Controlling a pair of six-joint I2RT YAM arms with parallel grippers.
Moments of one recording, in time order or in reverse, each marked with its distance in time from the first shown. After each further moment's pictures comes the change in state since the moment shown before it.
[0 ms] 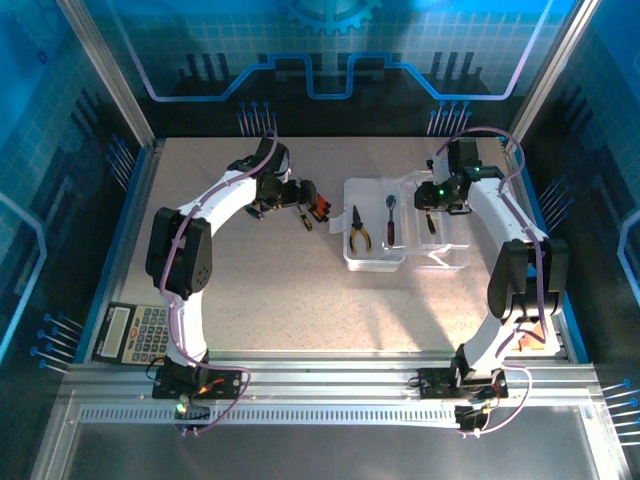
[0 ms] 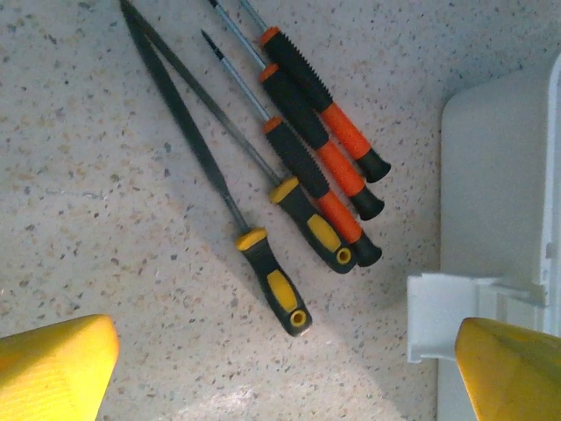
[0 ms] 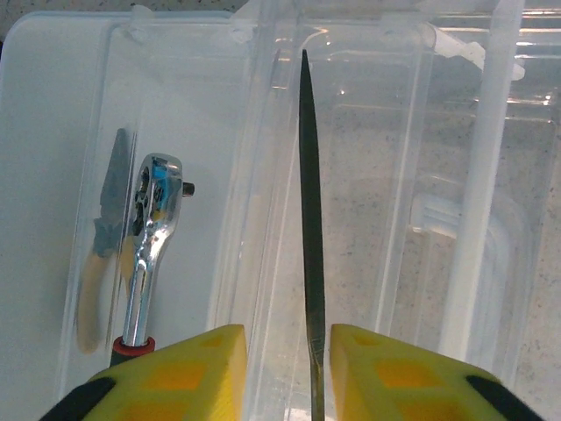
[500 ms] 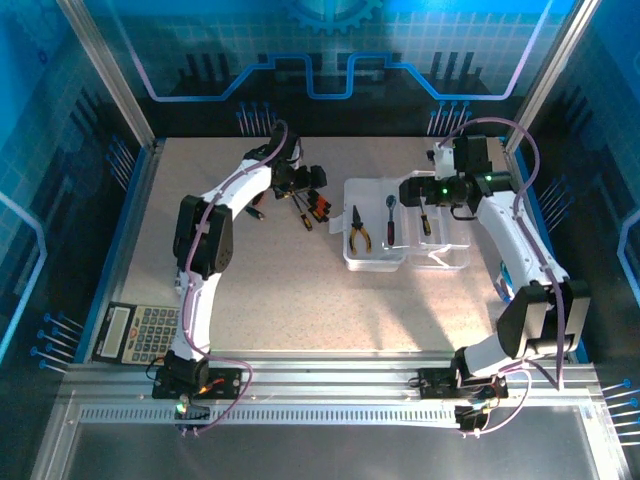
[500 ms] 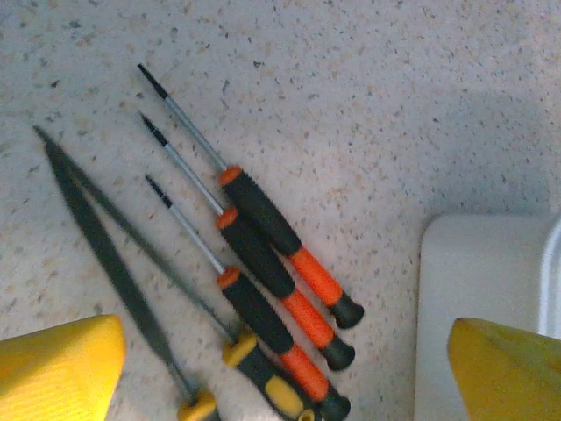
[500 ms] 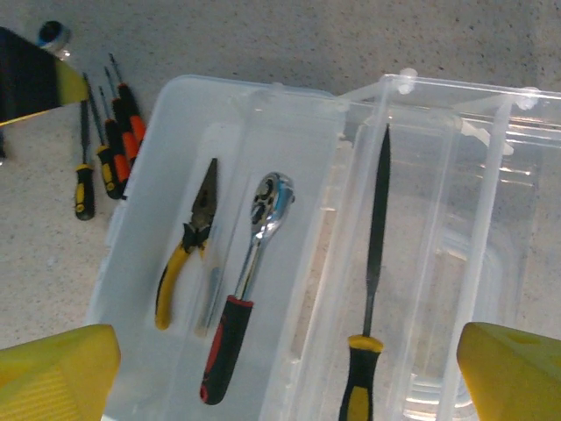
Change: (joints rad) left arm 0.000 0.275 0.318 0.002 0.019 -0.085; right arm 0.058 -0.229 -0.032 -0.016 -0.006 -0.019
